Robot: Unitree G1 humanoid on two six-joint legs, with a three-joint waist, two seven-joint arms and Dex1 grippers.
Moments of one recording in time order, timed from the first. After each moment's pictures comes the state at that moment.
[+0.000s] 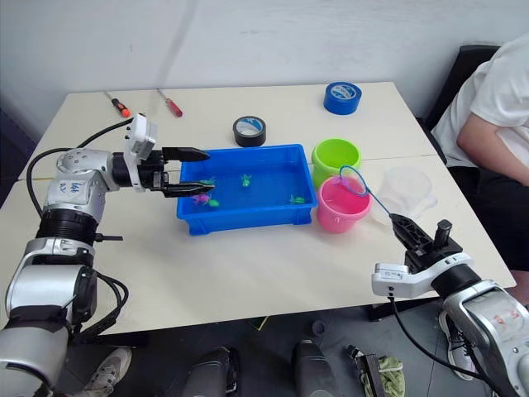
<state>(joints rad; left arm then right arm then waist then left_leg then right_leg) -1.00 0.61 0.02 0.80 -0.25 0.08 -1.38 0.29 -0.85 -0.28 -0.54 -0.95 -0.21 0.25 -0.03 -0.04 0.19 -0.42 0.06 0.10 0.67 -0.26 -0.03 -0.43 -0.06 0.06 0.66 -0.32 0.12</state>
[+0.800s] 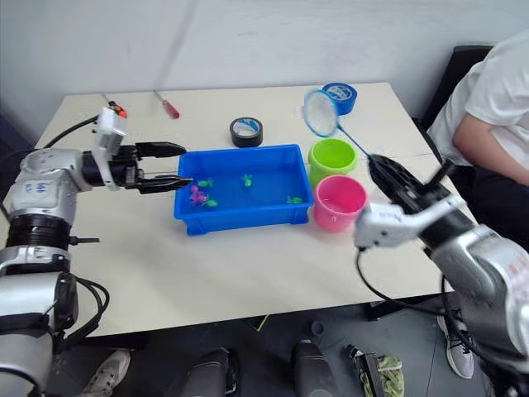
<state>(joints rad) -0.95 0.73 0.12 0.72 -0.28 0.17 -1.31 -0.26 -0.72 -0.13 -0.59 -0.41 0.05 0.56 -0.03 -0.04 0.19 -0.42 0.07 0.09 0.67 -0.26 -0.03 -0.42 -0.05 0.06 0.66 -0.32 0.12</state>
